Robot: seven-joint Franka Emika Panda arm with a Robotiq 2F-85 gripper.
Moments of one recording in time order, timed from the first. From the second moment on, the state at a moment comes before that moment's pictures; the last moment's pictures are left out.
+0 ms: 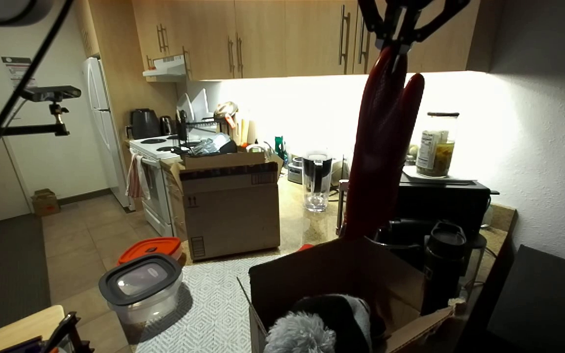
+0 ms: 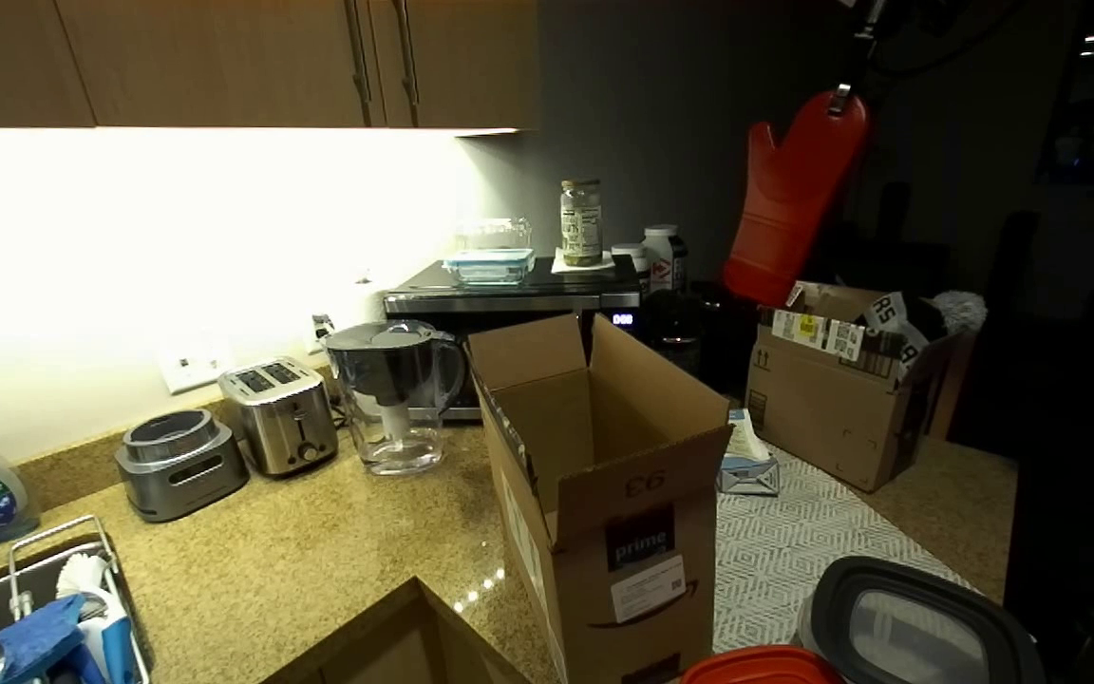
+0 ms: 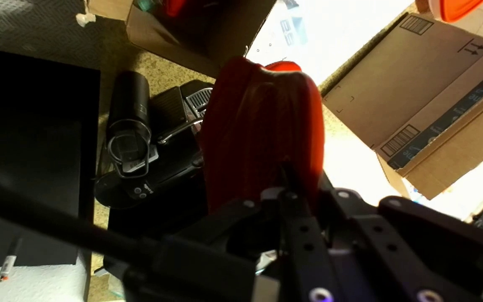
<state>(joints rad) -0.50 0.35 -0.20 -1.01 0.45 1.32 -0.79</state>
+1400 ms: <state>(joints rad) -0.53 0.35 -0.24 -0.99 0.29 1.29 -1.09</state>
